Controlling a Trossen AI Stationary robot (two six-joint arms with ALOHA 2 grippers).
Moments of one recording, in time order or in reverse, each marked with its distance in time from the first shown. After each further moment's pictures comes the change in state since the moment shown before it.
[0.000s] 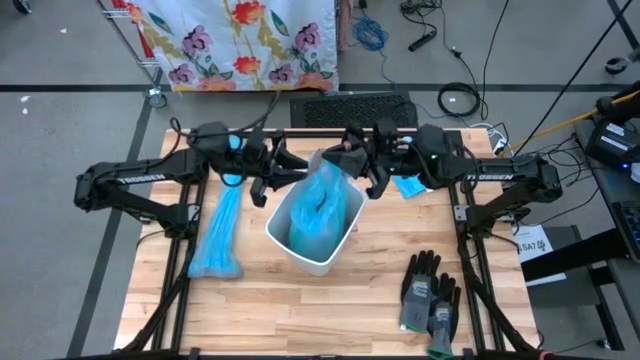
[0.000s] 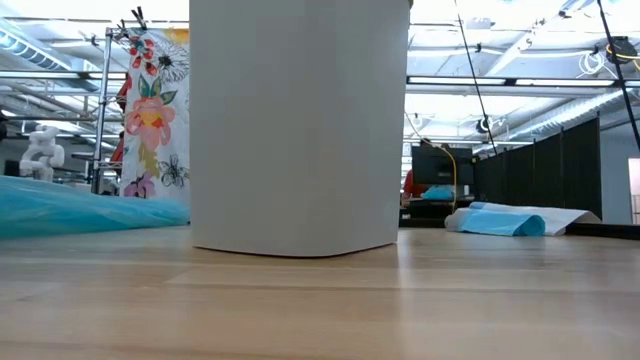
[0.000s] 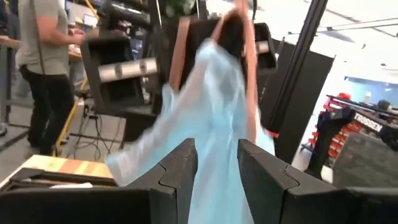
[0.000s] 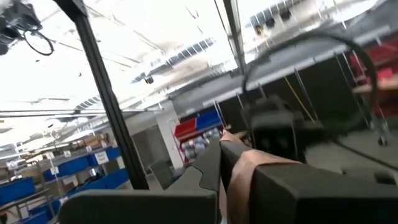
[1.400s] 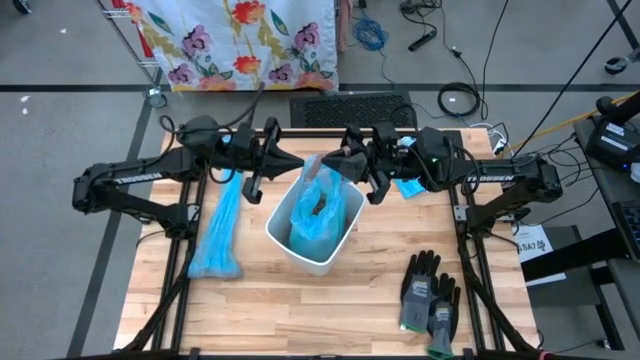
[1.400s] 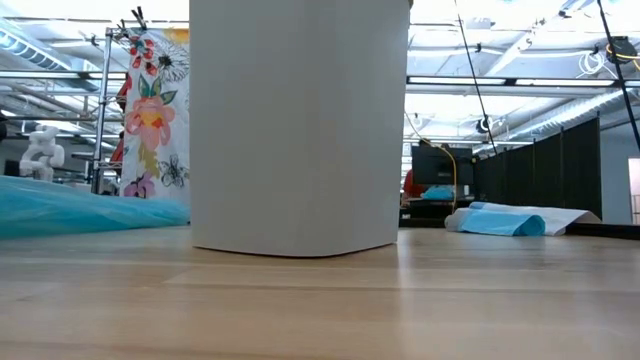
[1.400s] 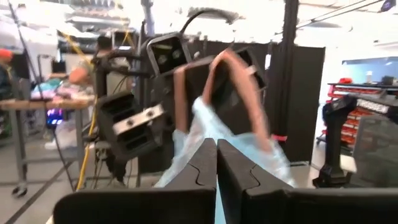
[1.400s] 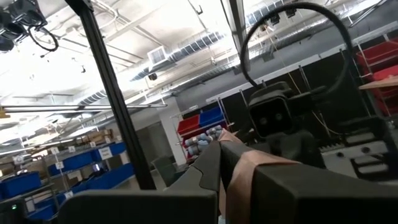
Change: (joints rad) left arm 0.042 -0.027 -0.001 0.082 0.070 0.186; right arm 0.026 -0.002 0.000 -0.001 0.001 -0.016
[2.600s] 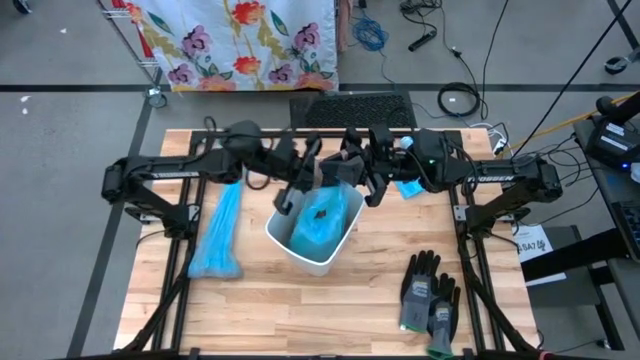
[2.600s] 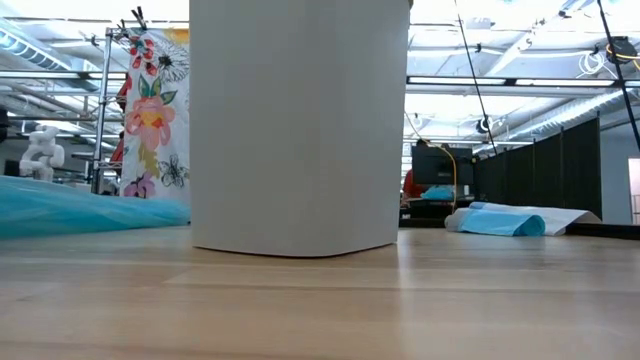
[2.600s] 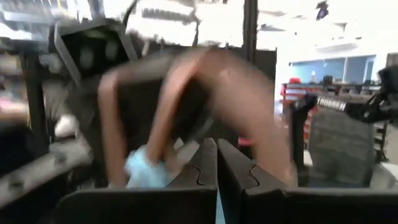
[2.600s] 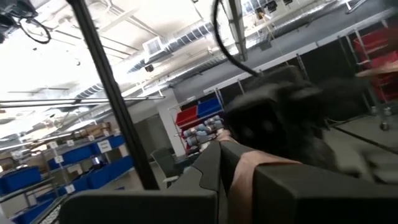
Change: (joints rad) left arm -0.075 0.281 0.180 0.128 0.122 -0.009; right arm 0.013 0.000 0.000 -0.049 0.007 0.007
